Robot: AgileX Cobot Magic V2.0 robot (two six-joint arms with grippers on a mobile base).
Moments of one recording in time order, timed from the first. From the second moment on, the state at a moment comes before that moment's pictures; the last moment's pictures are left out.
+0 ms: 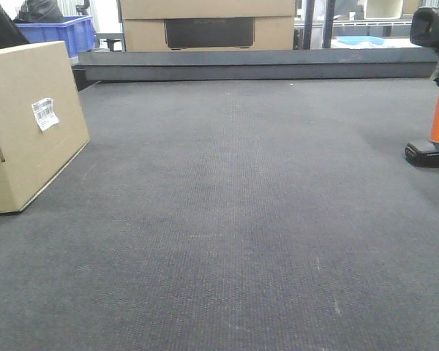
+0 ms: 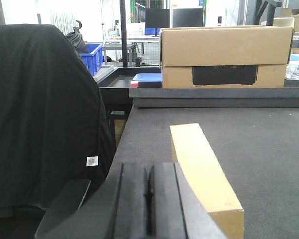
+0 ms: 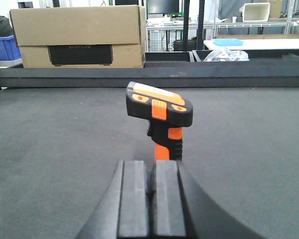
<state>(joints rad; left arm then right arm) 0.05 0.38 -0.39 0.29 0.06 -0.24 0.07 0.18 -0.21 0.04 0.13 0.03</state>
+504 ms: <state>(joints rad) 0.05 0.38 -0.39 0.29 0.06 -0.24 0.07 0.00 0.00 0.02 0.06 0.03</state>
